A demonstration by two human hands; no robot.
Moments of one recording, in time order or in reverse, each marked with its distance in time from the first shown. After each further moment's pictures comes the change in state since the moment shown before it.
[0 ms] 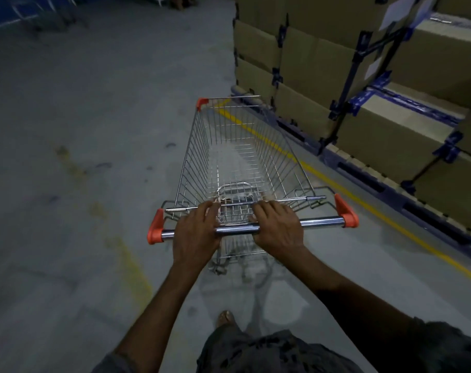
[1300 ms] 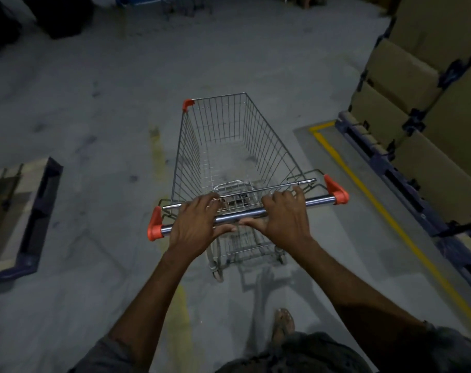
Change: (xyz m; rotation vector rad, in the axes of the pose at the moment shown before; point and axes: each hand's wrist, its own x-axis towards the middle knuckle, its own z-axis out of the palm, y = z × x) left_hand 0.178 -0.354 0.058 0.110 -0.105 -0.271; right_hand 0.386 -0.128 0.222 0.112 -0.231 -0.241
